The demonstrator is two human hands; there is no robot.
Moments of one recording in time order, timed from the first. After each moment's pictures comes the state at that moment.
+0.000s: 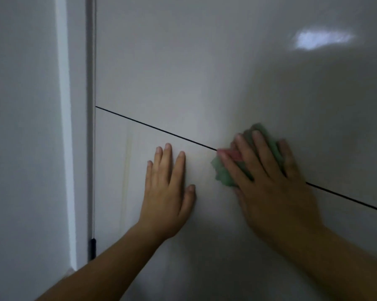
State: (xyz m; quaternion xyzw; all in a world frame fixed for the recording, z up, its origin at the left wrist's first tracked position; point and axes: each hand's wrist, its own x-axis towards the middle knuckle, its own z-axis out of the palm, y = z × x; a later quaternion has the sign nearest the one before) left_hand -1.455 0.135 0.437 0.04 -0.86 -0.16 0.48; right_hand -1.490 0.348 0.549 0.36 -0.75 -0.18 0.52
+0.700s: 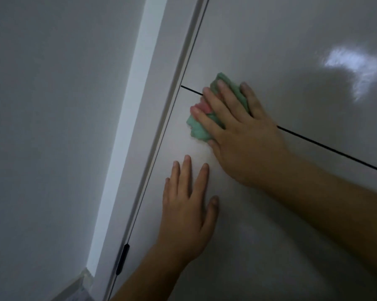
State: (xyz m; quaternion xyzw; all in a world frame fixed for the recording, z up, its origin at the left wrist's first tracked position) left_hand -1.451 0.006 0.350 0.10 -0.83 -0.29 0.47; right_hand -1.503 0.078 0.551 0.43 -0.69 -0.32 0.48
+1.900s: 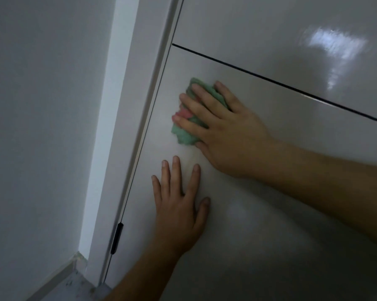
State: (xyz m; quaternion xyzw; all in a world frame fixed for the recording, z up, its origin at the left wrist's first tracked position) left_hand -1.465 0.016 0.275 0.09 -0.84 -0.25 0.48; right_hand -1.502 0.083 0.503 0.49 -0.68 -0.36 0.41
